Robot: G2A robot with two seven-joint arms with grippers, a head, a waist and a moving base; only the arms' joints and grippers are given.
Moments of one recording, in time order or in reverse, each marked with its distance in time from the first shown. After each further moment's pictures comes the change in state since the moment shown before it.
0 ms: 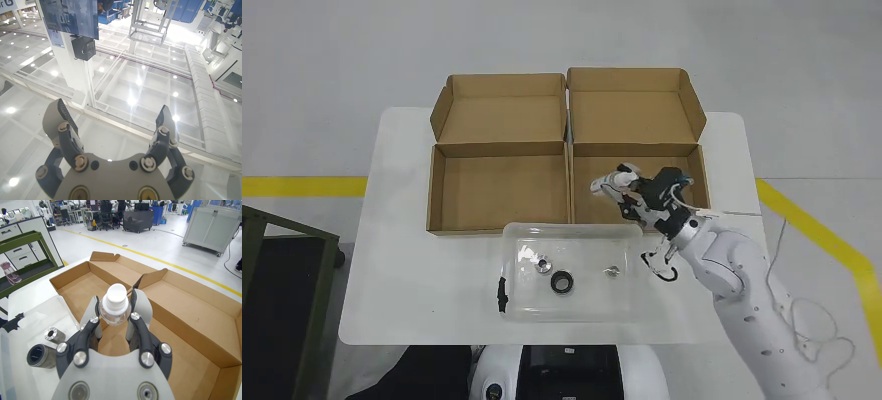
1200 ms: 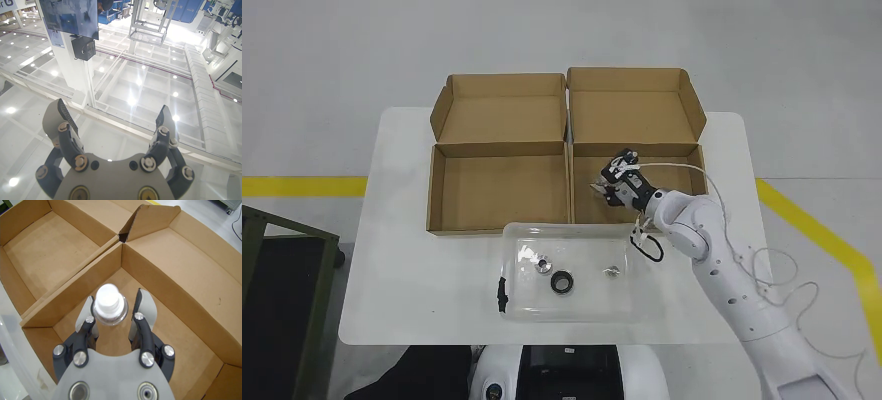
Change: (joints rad) left arm 0.000 0.000 0.000 0.000 0.000 0.000 0.000; right arm 0.262 -0.046 -0.191 0.297 -0.067 0.095 0.243
